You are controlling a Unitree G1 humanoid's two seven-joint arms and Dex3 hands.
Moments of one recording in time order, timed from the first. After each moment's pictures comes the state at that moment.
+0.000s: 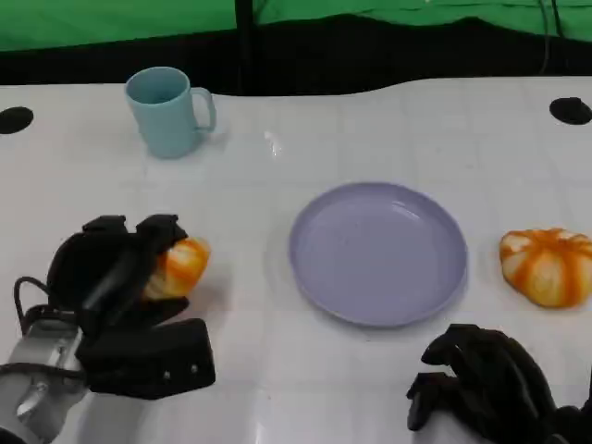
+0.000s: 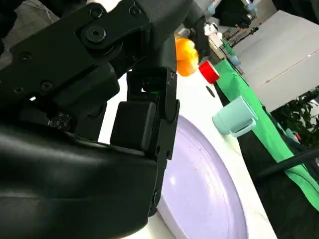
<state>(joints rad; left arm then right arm) -0.41 0.41 -0.38 0.66 0.72 -0.24 0.38 -0.05 0.07 -0.13 0.37 0.44 0.12 0.57</state>
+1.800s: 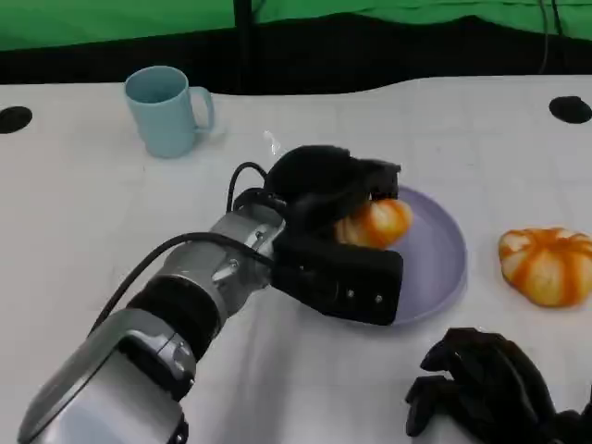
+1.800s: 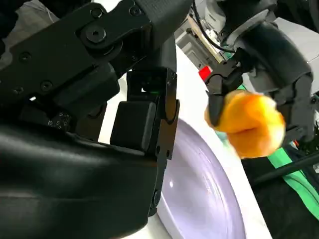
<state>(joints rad) -0.94 0.01 -0.59 1.08 0.76 -0.34 0.16 -0.03 0.07 -0.12 0.37 0.43 0.09 0.60</state>
